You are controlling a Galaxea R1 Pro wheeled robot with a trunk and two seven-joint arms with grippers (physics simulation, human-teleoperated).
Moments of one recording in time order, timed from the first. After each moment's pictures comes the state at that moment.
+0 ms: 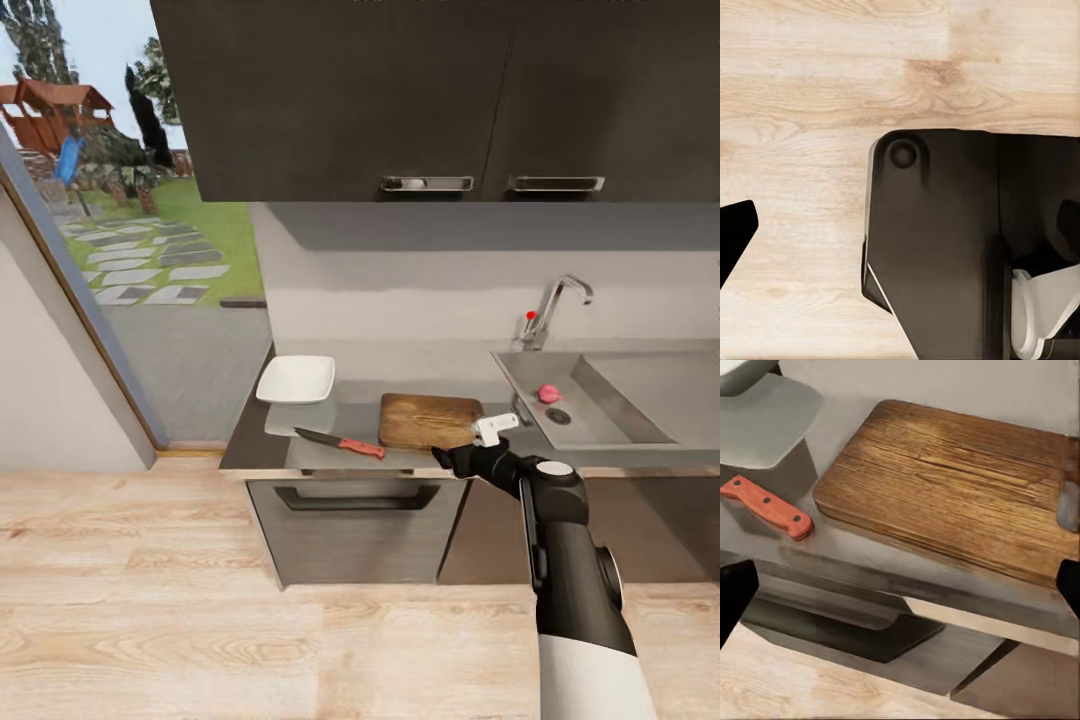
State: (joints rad) left arm 0.41 -0.01 0.05 -0.40 0.02 -0.79 -0.04; right arm -0.58 0.17 -0.23 -1.55 0.56 0.72 0.67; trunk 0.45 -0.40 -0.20
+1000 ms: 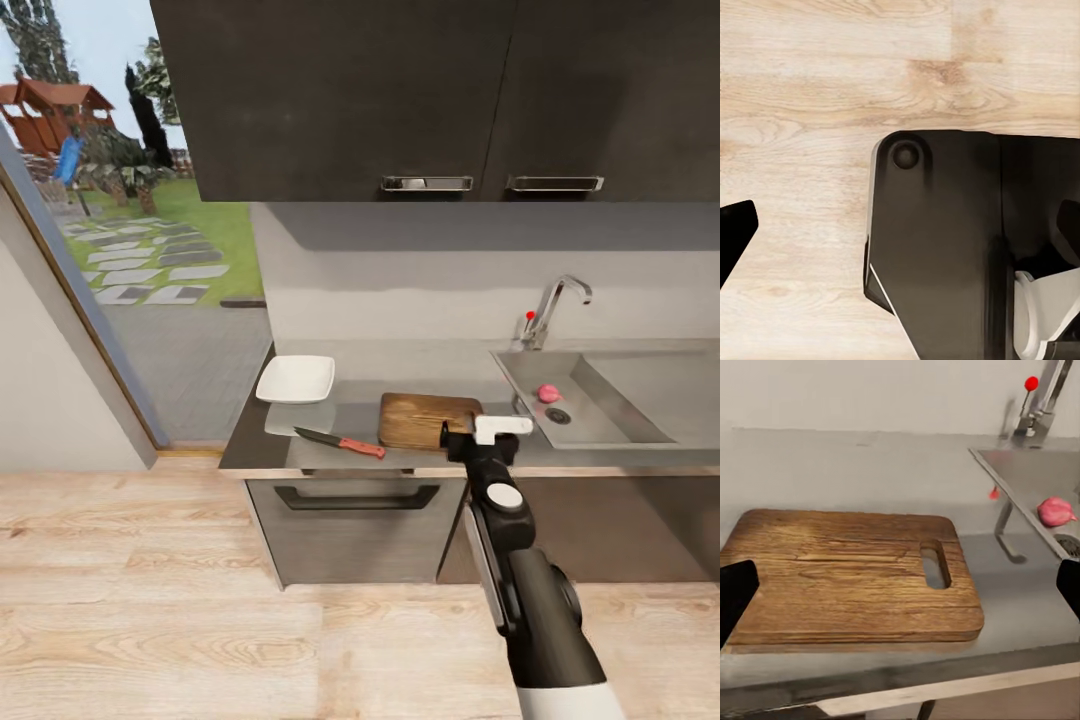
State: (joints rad) left arm 0.41 -0.01 0.06 -0.40 0.02 -0.79 -0.03; right arm -0.48 0.17 0.07 -1.54 0.18 0.49 -0.25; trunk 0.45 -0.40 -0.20
